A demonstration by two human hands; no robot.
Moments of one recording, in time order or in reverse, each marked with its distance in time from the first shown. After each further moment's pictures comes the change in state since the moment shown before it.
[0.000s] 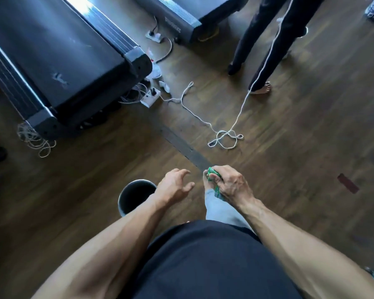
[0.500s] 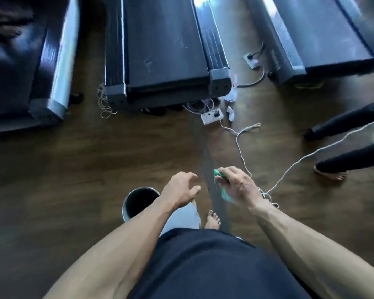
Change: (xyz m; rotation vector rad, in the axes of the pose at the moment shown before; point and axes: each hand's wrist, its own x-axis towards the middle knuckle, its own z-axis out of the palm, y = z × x) left_hand 0.111 0.011 -0.116 -0.296 0.278 -0.457; right_hand 0.284 -0.034 -0.044 -0.123 -0.359 -0.536
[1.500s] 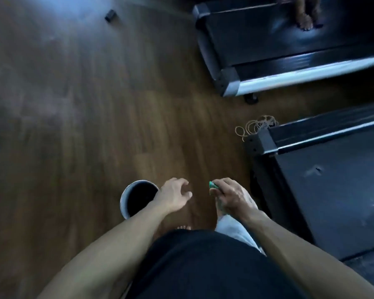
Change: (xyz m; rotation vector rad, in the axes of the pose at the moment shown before) left_hand 0.120 -0.149 -0.154 -0.854 0.642 -1.023; right_hand 0.456 -0.219 0.110 -0.211 -0.848 -1.151
